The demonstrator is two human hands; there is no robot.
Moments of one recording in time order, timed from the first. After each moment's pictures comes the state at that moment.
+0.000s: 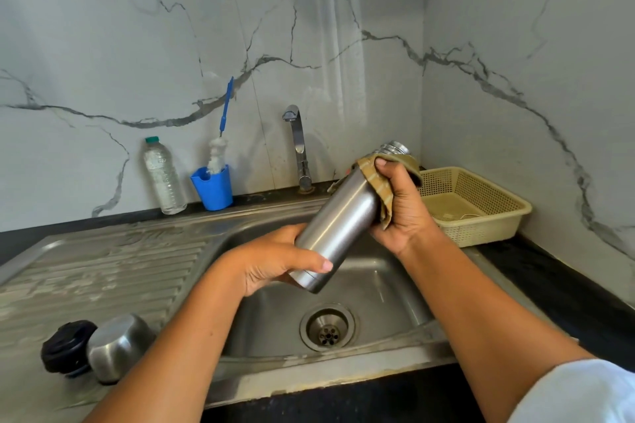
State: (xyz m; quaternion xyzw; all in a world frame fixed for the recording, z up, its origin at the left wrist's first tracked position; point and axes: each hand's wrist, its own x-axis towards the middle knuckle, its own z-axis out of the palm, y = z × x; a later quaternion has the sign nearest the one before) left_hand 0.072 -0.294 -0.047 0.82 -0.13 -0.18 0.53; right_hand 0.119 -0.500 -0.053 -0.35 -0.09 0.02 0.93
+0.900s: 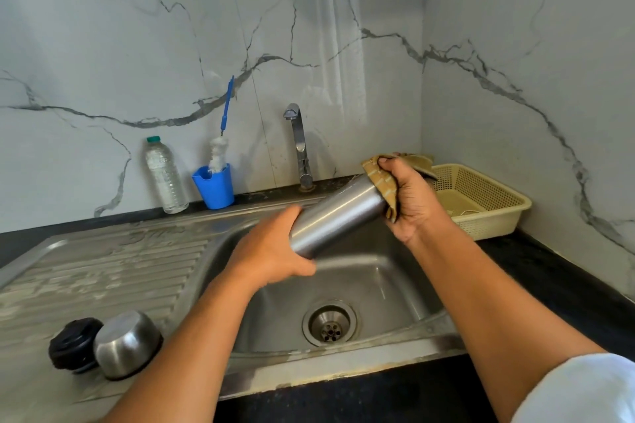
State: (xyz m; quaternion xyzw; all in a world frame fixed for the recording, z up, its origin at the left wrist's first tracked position) left_hand 0.079 -0.289 -0.053 0.97 -0.14 0.09 0.20; right_hand 0.122 -0.509 -0.043 -0.40 -0.03 -0.08 0.91
